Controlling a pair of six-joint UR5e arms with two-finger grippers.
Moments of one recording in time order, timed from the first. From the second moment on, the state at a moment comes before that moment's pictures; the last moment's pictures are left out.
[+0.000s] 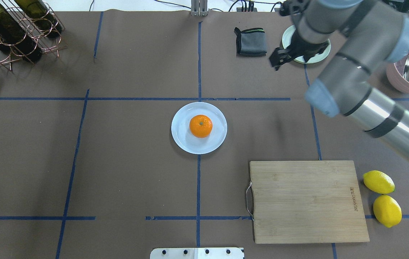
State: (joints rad) left arm -1.65 -1.45 -1.71 -1.54 -2.38 0.33; right arm 1.17 -1.15 1.64 -1.58 2.18 0.19
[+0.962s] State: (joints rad) left arm -1.65 -1.45 -1.73 -1.52 -2.38 0.34; right arm 1.66 -1.72 1.63 -1.43 2.27 -0.18
